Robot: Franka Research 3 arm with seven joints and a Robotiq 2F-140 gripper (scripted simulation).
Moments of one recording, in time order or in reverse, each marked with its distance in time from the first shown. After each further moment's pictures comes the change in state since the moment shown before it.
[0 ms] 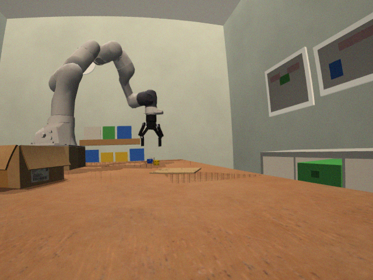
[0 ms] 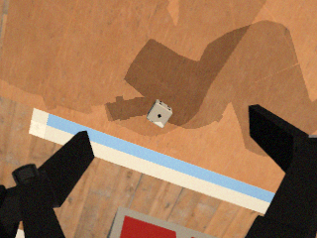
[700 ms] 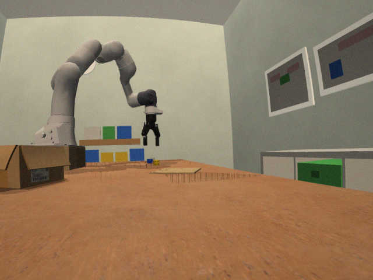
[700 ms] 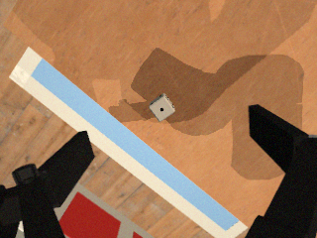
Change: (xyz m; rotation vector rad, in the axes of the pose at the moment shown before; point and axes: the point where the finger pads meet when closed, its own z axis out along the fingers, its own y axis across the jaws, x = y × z) arm -0.004 -0.003 -0.003 0.016 -0.003 -0.369
